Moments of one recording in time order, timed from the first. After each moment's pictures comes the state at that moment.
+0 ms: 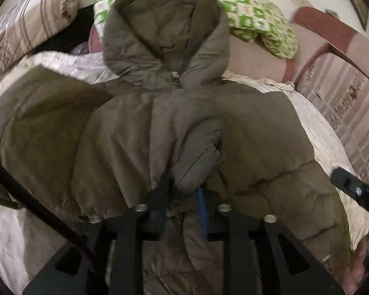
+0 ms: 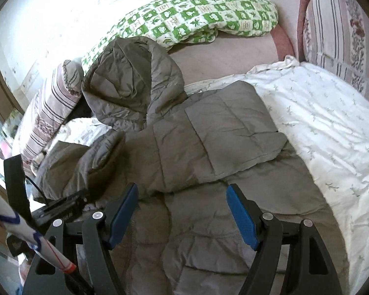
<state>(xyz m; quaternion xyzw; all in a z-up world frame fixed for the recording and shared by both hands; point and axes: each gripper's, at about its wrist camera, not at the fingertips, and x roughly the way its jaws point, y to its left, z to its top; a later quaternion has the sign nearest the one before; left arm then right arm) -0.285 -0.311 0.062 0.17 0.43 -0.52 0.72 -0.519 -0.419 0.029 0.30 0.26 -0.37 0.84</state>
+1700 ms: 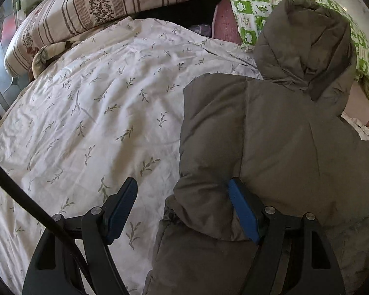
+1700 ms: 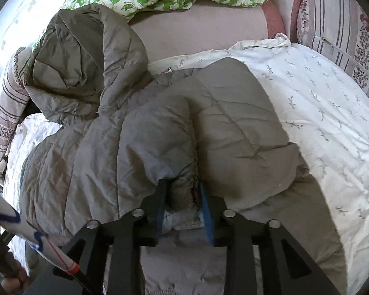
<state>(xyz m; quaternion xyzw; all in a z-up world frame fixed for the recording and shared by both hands) -0.149 -0.254 0.044 0.14 0.47 -0.30 0.82 -0.460 -0.501 0.002 0.31 0.35 -0.44 0.77</state>
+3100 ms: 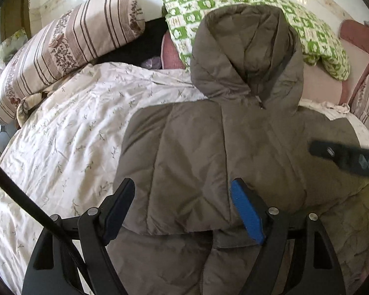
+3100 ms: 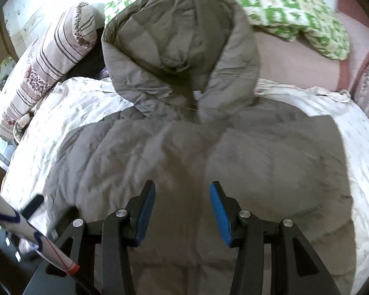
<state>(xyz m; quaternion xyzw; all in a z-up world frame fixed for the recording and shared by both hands) -0.218 -0.286 0.074 0.18 0.38 -0.38 0.82 -0.314 -0.446 0.024 0.22 0.39 -0.34 0.82</state>
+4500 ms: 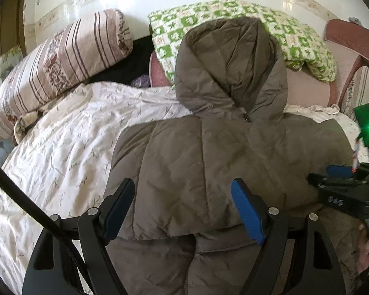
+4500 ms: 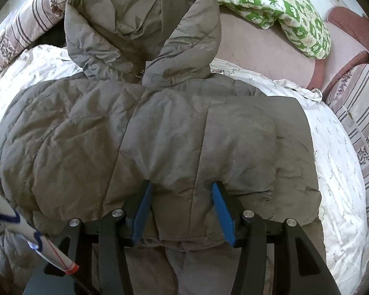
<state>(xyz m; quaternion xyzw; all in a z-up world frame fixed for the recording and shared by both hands) -0.242 -0.289 0.089 0.18 0.33 -0.41 0.83 -0.360 -0.463 -0.016 0.13 0.46 -0.42 0.77</state>
